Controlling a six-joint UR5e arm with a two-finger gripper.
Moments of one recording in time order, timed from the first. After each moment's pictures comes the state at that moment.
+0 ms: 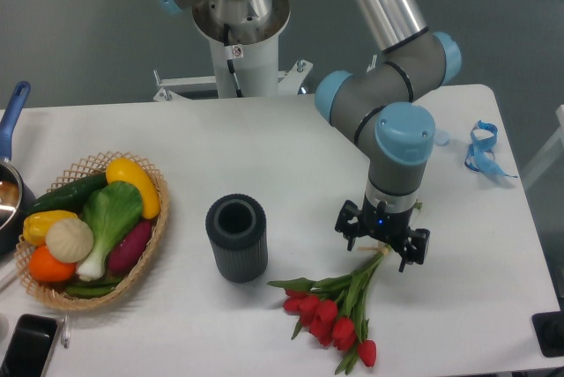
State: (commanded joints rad) arm 2.61 -2.13 -1.62 -0.78 1.41 1.11
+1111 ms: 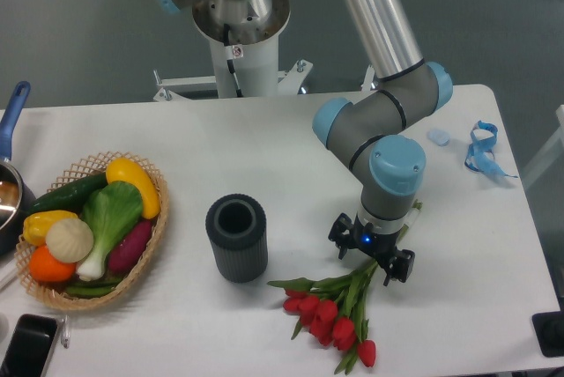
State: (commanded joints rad) arm 2.59 -2.18 -1.64 -0.74 1.43 1.20
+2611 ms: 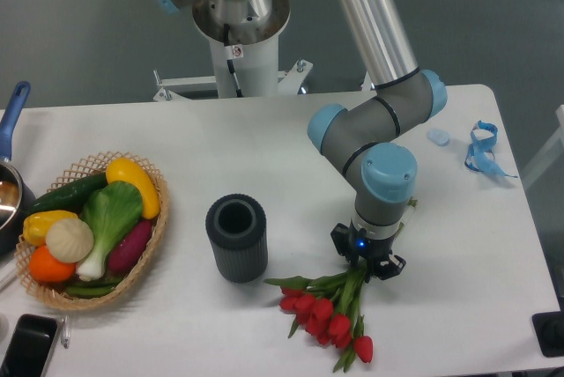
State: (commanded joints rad) arm 2.58 -2.19 -1.63 -0.73 1.46 1.18
